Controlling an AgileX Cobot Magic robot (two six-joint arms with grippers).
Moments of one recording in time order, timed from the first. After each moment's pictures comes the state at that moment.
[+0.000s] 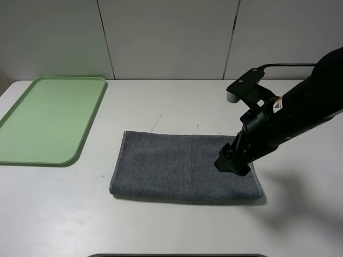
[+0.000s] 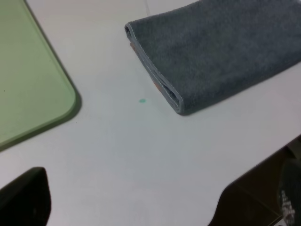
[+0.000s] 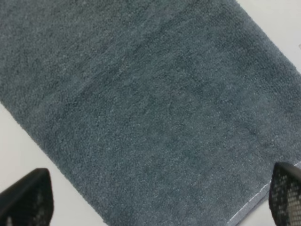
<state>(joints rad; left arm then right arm) -0.58 0.00 -0.49 0.04 1.07 -0.07 0.51 1.44 -0.71 0.22 0.47 -0.47</state>
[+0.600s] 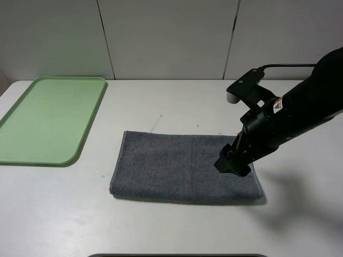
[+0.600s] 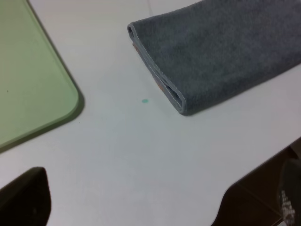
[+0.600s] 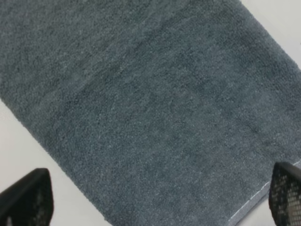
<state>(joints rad) -0.58 0.00 -0.49 0.05 1.07 -0.07 0.51 1.44 -0.71 0.22 0.48 -0.47</state>
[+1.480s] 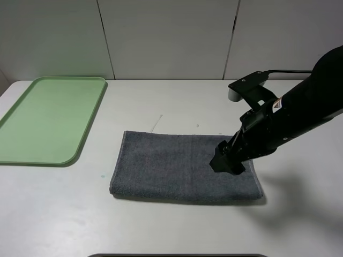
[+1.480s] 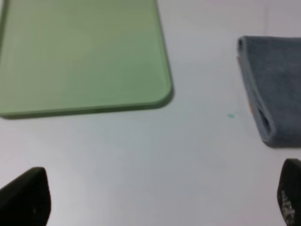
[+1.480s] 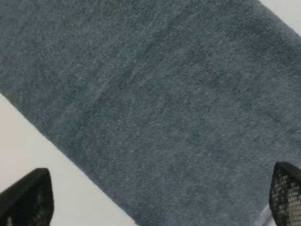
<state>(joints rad) -0.12 0.00 -0.49 0.05 1.07 -0.07 0.51 1.44 -0.71 0.30 0.49 -0.40</state>
